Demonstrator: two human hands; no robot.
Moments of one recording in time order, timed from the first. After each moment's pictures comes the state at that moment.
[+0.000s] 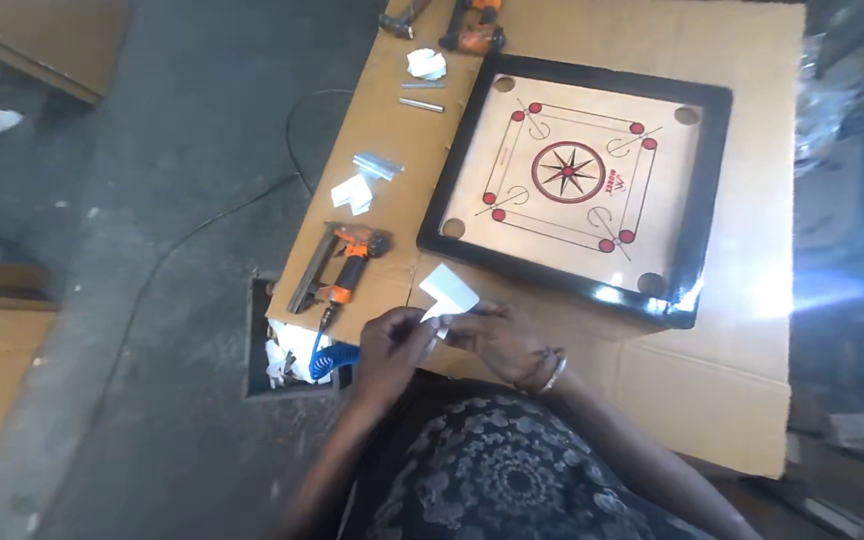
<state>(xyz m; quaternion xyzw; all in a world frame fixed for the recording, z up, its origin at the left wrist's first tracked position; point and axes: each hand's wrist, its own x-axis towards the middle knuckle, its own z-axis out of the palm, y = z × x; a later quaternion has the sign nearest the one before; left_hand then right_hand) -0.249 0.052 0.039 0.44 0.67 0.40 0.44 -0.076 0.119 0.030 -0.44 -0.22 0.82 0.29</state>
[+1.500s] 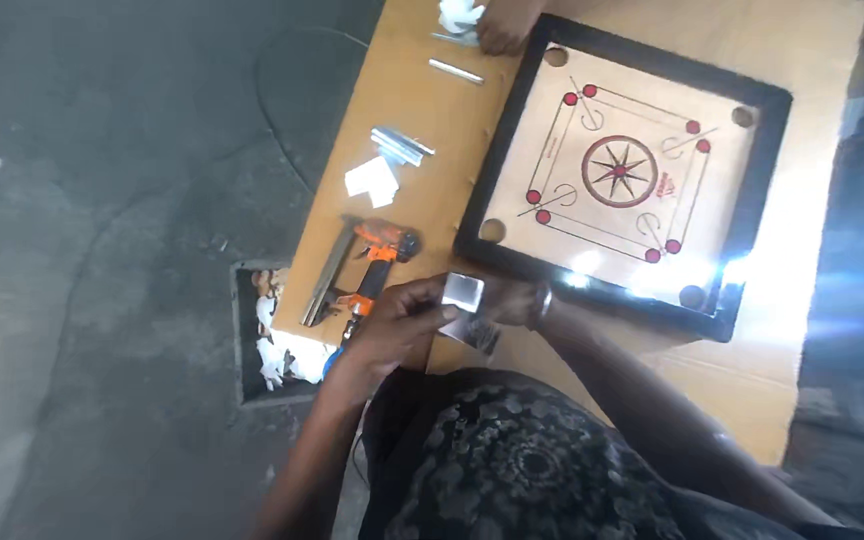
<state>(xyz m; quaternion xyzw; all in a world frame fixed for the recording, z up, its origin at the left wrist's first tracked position) -0.360 0.133 0.010 0.34 0.45 0.42 0.72 -0.151 0.226 -0.040 -0.24 -0.48 0.85 0.05</state>
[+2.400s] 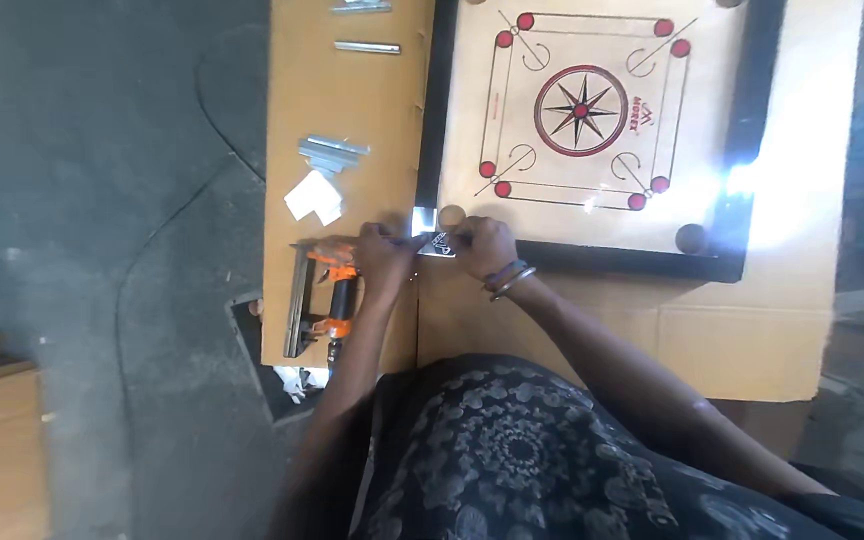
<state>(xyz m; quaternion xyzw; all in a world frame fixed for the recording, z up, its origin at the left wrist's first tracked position) -0.307 0.256 -0.080 0.38 0.80 0.21 0.41 -0.130 0.269 -0.076 -0.65 -0.62 0.42 0.08</state>
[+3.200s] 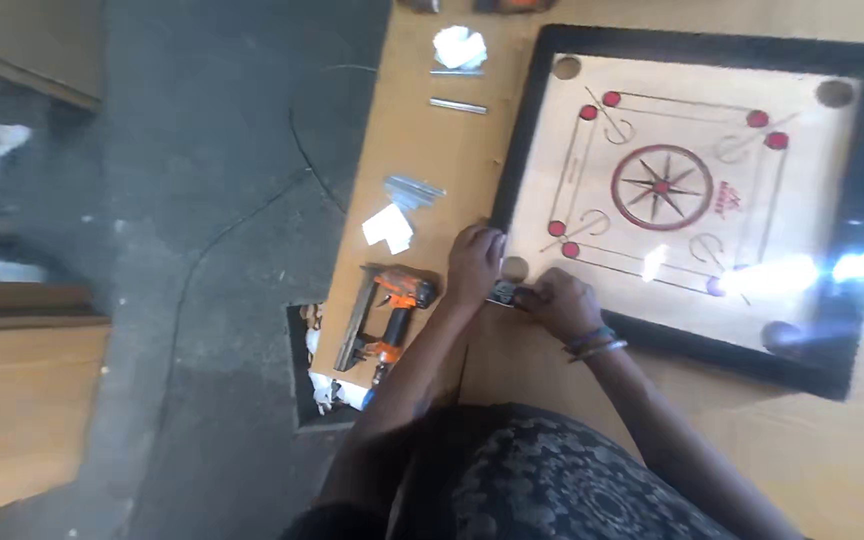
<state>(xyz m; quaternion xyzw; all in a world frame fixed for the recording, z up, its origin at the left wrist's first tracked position) -0.290 0.302 -0.105 0.68 0.65 0.29 0.18 -0.109 0.271 -0.071 -0.65 -0.65 0.39 0.07</state>
